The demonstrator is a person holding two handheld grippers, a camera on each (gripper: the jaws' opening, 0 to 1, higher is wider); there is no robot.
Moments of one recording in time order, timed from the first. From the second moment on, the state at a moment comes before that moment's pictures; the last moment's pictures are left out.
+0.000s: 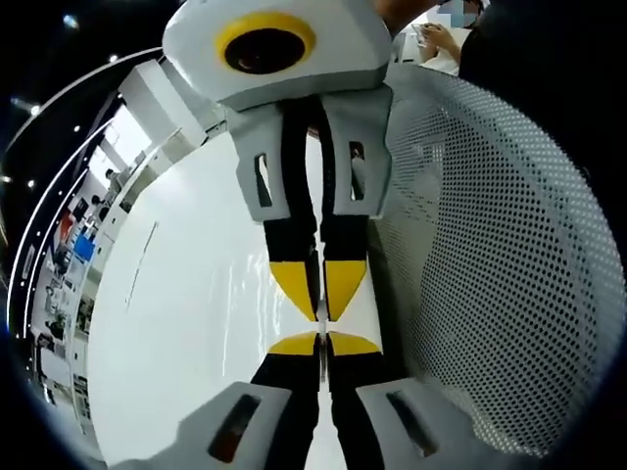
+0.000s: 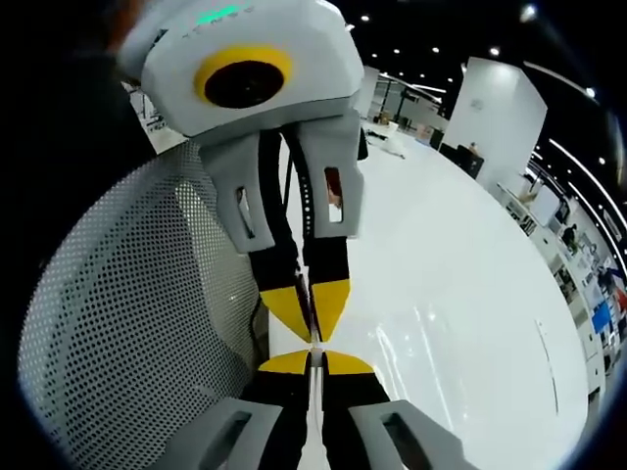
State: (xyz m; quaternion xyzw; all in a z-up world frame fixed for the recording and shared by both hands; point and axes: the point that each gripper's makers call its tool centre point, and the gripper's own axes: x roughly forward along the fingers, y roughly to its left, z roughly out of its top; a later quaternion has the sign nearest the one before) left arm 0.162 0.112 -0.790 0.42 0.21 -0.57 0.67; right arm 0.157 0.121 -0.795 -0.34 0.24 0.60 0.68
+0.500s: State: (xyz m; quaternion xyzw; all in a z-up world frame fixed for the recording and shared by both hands) left arm 0.163 0.107 -0.791 0.42 0.21 -0.56 0.68; right arm 0.158 0.121 -0.797 -0.35 0.24 0.61 0.67
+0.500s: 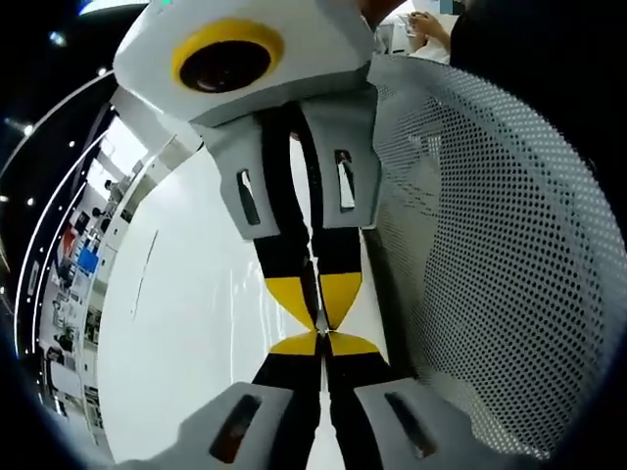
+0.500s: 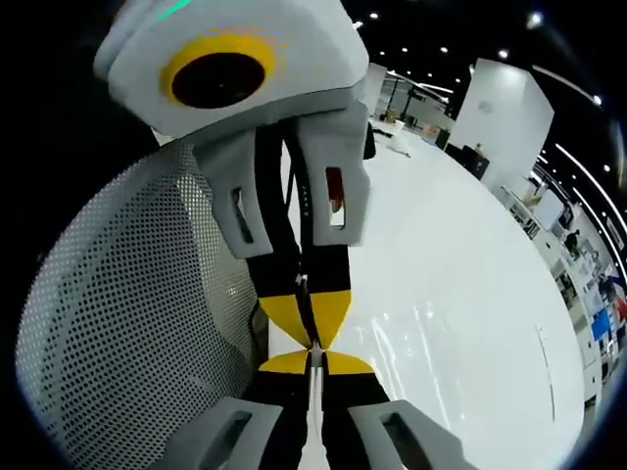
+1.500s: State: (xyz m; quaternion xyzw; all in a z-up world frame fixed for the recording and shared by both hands) left arm 0.165 0.129 -0.792 0.42 0.22 -0.56 0.68; right arm 0.163 0.096 -0.807 -0.36 0.26 0.59 0.68
